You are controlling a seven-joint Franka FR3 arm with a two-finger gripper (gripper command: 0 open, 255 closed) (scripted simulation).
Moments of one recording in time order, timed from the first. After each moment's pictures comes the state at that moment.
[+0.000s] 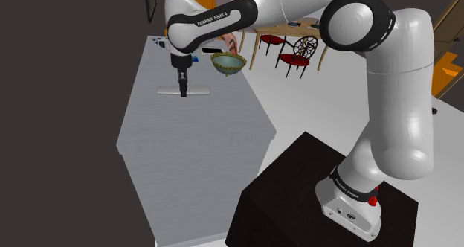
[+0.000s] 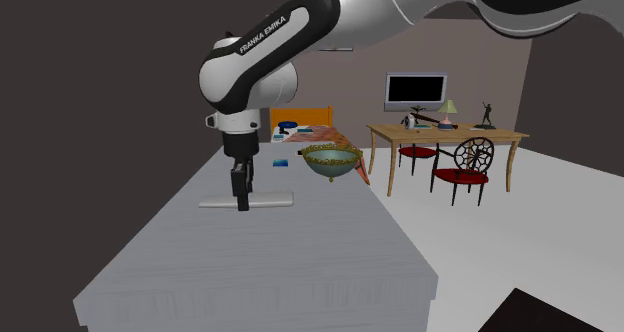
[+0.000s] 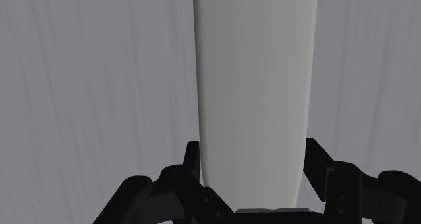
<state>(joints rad) 0.26 0.55 0.06 -1.51 -0.05 2.05 -0.69</state>
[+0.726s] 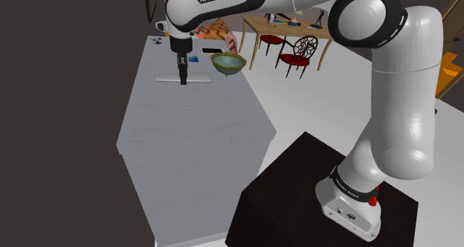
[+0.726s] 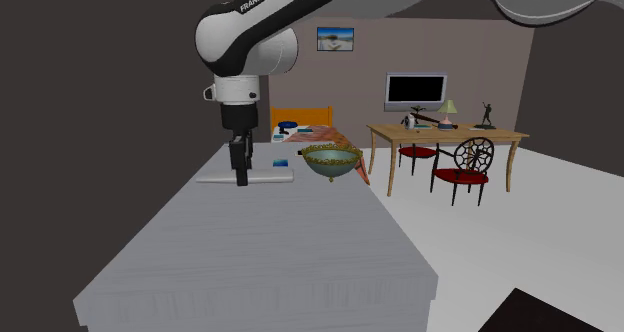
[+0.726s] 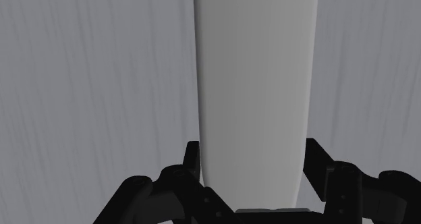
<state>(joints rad) 0.26 0.50 0.06 -1.44 -0.04 1.93 -0.70</state>
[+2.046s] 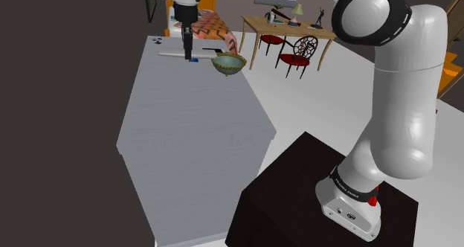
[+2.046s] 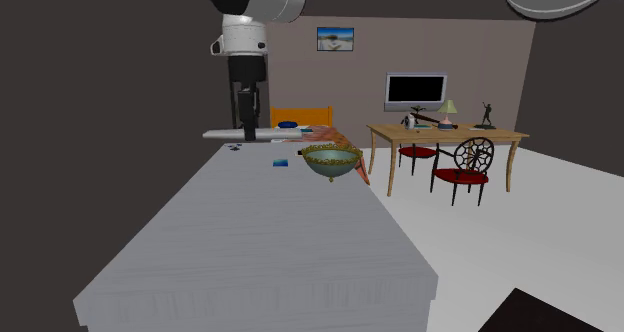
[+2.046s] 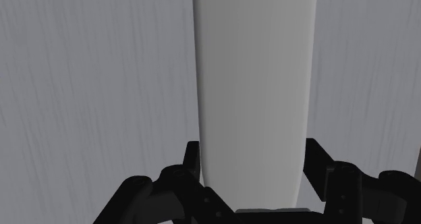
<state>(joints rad) 0.23 0.47 0.05 -1.24 -0.04 1.71 -0.74</state>
